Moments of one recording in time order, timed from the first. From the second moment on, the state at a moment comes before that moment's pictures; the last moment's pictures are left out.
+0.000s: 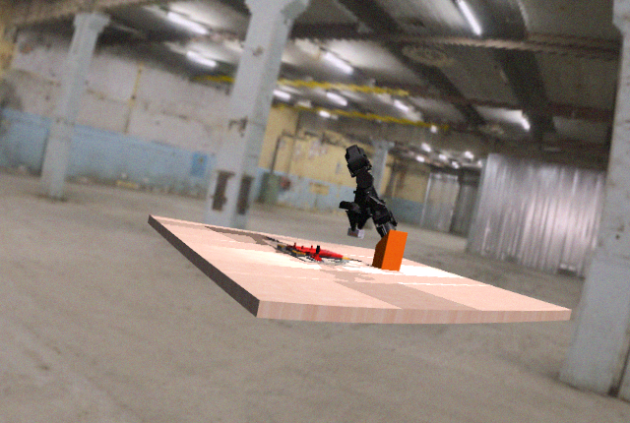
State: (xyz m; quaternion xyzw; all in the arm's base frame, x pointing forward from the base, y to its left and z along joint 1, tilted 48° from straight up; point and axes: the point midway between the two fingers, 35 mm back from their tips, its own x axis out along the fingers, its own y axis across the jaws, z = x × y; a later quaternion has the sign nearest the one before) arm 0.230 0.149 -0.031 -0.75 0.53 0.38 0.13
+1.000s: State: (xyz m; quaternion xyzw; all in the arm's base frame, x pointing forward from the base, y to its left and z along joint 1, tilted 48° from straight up) arm 0.286 0.100 -0.002 -0.66 0.62 0.19 0.38
